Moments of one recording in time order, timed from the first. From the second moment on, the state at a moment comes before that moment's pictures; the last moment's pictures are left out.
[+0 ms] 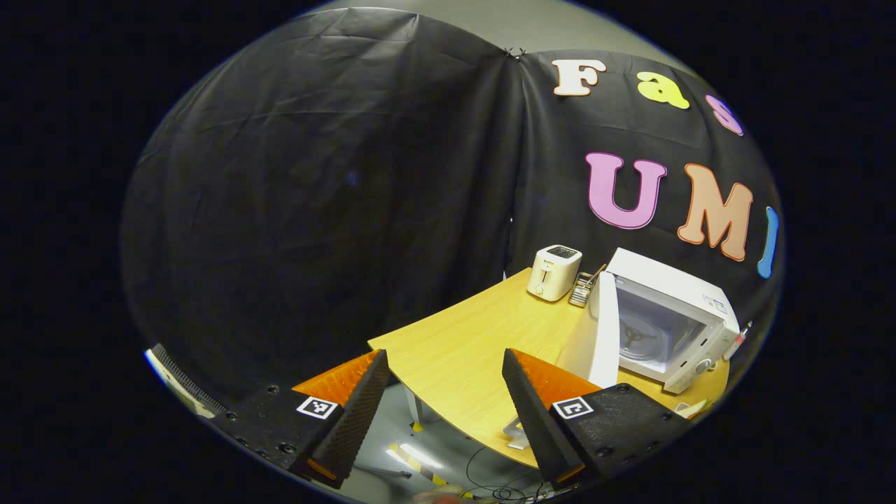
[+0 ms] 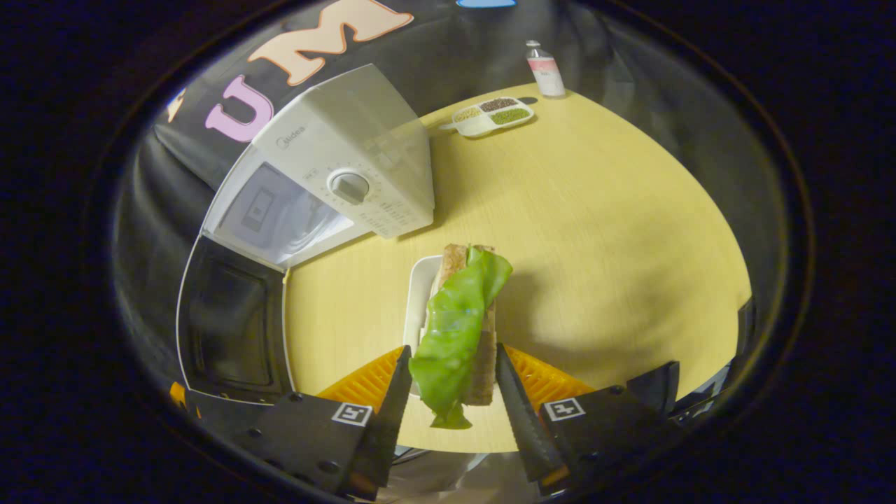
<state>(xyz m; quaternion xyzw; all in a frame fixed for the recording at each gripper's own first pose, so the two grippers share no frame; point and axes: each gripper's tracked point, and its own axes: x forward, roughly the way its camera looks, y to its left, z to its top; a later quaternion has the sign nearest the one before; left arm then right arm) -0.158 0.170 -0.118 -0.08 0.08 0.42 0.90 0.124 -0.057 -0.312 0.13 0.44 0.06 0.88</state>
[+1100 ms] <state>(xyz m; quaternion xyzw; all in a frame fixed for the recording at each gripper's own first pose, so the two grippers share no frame) -0.044 0.156 -0.086 -0.05 0.07 0.26 0.96 0.111 -0.010 -0.237 0.27 0.36 0.04 0.89</state>
